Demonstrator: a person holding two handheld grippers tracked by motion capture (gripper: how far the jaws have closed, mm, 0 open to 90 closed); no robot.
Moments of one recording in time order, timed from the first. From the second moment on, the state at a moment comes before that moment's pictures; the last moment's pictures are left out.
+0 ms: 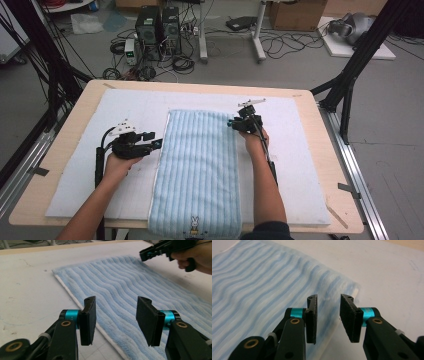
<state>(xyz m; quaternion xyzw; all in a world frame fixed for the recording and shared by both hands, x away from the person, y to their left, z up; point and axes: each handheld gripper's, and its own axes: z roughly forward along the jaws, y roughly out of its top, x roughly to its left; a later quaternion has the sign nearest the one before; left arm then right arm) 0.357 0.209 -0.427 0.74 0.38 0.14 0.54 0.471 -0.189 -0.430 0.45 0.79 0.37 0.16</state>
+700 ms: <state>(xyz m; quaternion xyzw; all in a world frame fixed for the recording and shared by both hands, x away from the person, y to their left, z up) 0.359 0.210 -0.429 0.73 0.38 0.13 0.55 0.448 -0.197 -0.412 0.47 0.78 0.38 0.17</state>
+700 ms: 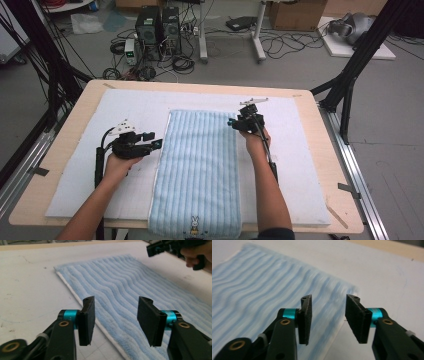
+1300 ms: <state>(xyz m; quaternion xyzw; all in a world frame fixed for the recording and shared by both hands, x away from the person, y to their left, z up) 0.358 0.210 -0.419 0.72 0.36 0.13 0.58 0.341 -0.265 -0.411 0.44 0.77 0.42 0.20</state>
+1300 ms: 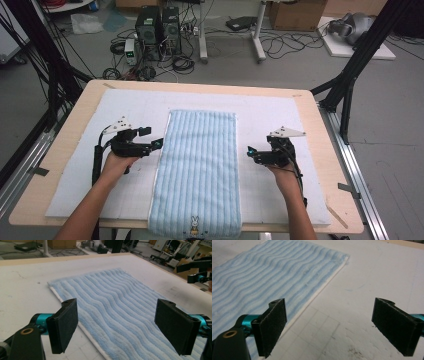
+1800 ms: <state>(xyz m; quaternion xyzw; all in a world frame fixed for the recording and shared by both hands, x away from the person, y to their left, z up) 0.356 0.211 -0.419 0.73 0.36 0.13 0.57 0.338 -0.283 -0.409 0.45 0.75 0.43 0.22</state>
